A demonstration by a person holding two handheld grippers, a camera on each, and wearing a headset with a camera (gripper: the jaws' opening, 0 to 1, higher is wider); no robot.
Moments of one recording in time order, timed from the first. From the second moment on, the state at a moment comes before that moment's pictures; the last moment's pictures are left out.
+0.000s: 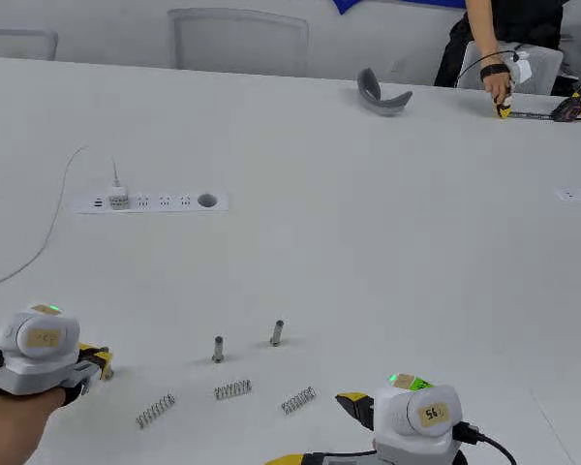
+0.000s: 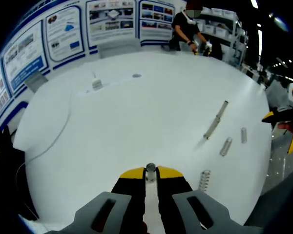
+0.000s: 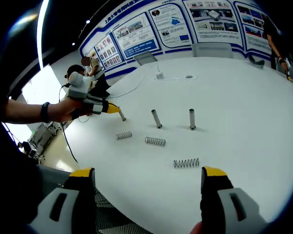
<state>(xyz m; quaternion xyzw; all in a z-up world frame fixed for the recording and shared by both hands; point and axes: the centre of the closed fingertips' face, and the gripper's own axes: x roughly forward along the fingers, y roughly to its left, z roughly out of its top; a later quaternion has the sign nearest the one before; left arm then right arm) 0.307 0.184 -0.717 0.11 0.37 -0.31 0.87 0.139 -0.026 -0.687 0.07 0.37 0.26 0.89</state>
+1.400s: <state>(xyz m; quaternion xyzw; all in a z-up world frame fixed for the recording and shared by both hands) 0.300 0.153 -0.719 0.13 0.36 -0.34 0.86 0.134 -0.025 -0.692 0.07 0.38 0.26 0.89</state>
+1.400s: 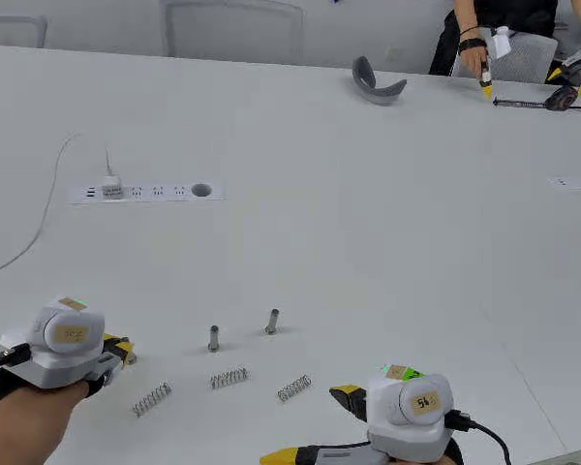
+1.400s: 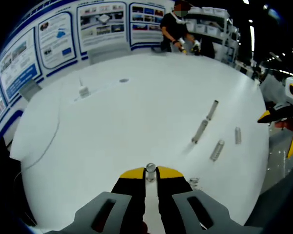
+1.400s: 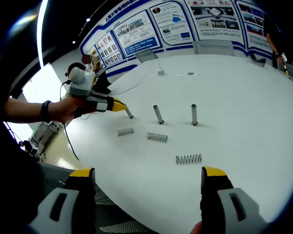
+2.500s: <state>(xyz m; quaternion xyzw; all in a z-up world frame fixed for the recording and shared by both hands) 0.294 0.157 -0.732 0.15 0.36 -0.35 0.85 0.134 -0.025 -0.693 0.07 0.38 0.26 0.89</state>
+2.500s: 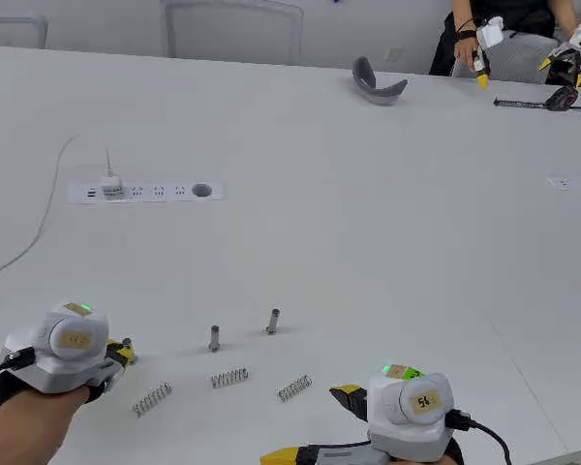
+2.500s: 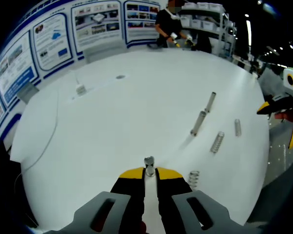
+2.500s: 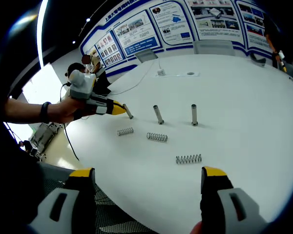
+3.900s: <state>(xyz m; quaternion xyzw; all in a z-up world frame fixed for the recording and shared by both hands) 0.237 0.196 -0.745 0.08 0.40 -0.36 0.84 0.136 -0.023 -0.707 0.06 0.38 0.27 0.88</state>
